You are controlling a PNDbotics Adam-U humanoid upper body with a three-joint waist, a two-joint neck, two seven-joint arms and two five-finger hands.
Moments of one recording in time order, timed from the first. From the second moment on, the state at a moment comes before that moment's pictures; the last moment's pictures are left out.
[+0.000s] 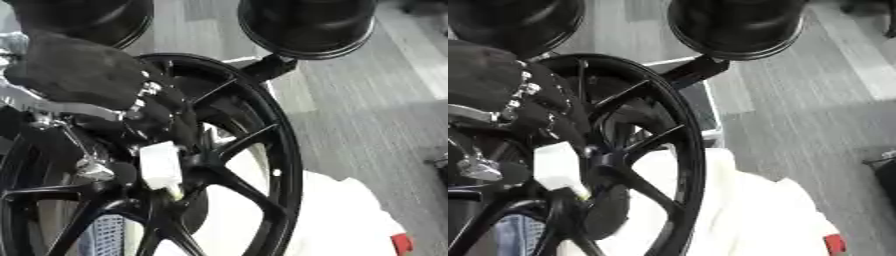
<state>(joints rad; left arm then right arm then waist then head) -1.00 0.94 -0.64 -1.93 -0.25 -0.40 -0.72 -0.03 -0.63 -0.19 -1.99 0.07 -0.20 -0.54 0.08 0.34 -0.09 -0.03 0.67</state>
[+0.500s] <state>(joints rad) -1.00 0.94 -0.66 -1.91 -0.26 -0.41 -0.71 -0.03 -0.62 -0.19 -1.99 0.06 -0.19 -0.55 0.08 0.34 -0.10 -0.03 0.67</state>
